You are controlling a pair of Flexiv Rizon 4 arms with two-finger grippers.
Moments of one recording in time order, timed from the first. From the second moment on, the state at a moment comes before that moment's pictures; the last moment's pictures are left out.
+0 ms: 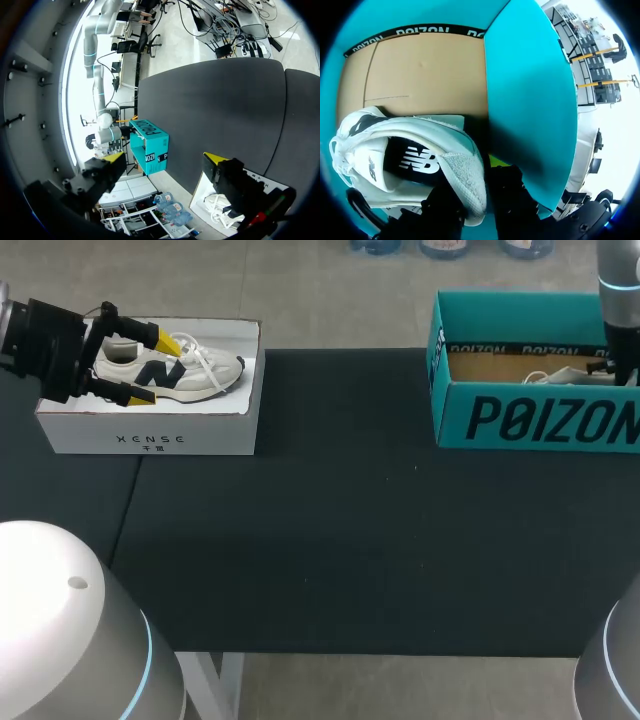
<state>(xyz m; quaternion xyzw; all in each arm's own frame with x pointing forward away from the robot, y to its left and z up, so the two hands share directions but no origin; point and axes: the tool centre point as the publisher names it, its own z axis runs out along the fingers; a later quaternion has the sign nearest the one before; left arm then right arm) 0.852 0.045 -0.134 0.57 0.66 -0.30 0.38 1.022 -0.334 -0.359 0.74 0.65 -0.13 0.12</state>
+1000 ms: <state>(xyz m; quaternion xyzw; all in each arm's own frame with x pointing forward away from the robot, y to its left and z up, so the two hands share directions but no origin) 0.852 0.045 -0.134 0.57 0.66 -0.30 0.38 1.039 -0.321 -0.322 0.76 0.64 -0.11 0.11</state>
